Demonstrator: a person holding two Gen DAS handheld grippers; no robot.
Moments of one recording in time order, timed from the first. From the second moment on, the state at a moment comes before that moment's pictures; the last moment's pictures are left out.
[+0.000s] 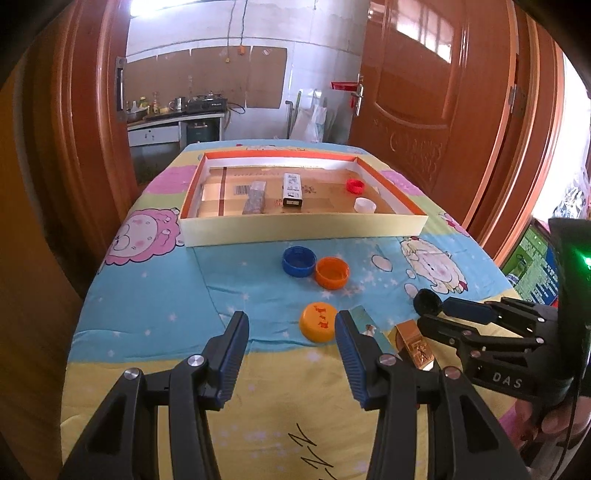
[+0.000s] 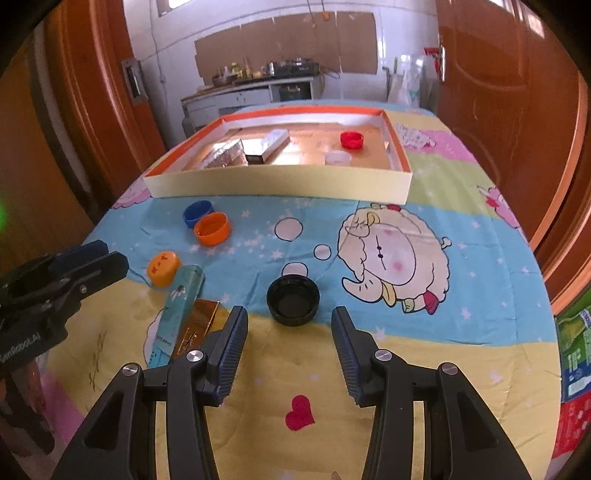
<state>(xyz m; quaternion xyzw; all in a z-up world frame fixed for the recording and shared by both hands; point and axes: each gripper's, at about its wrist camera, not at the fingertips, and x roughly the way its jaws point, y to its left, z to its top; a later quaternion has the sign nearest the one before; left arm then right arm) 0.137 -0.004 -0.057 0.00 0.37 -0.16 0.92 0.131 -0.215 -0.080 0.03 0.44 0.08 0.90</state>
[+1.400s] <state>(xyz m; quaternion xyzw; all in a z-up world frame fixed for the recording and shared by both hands) 0.157 -0.032 -0.065 0.06 0.40 -0.18 0.90 0.133 -0.217 -0.077 0.03 0.43 0.08 0.90</state>
